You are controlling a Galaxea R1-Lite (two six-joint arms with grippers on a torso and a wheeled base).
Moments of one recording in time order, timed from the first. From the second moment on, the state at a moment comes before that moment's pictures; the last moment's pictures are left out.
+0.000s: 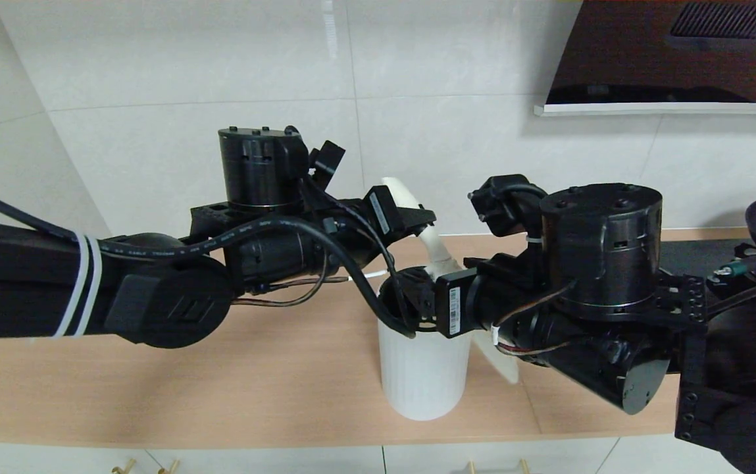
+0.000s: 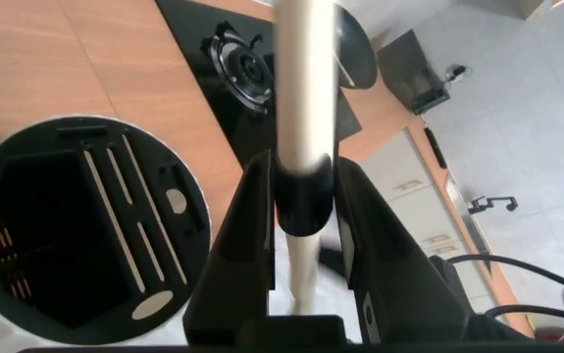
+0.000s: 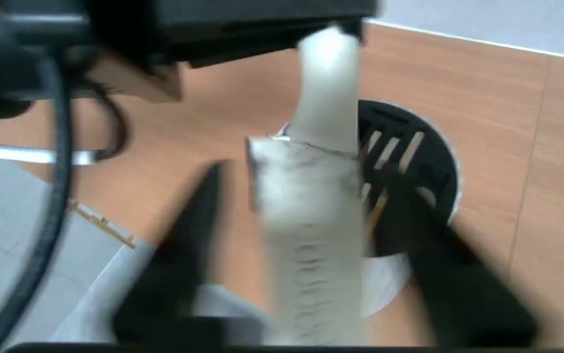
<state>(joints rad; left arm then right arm) -0.58 1.86 -1.18 -0.53 -0.35 -0.81 0.92 1.74 -1.01 -0.52 -0.37 0.20</state>
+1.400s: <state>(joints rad) -0.46 1.54 -1.08 -0.44 -0.30 -0.13 0.78 1.53 -0.97 -0.49 -0.39 0.12</state>
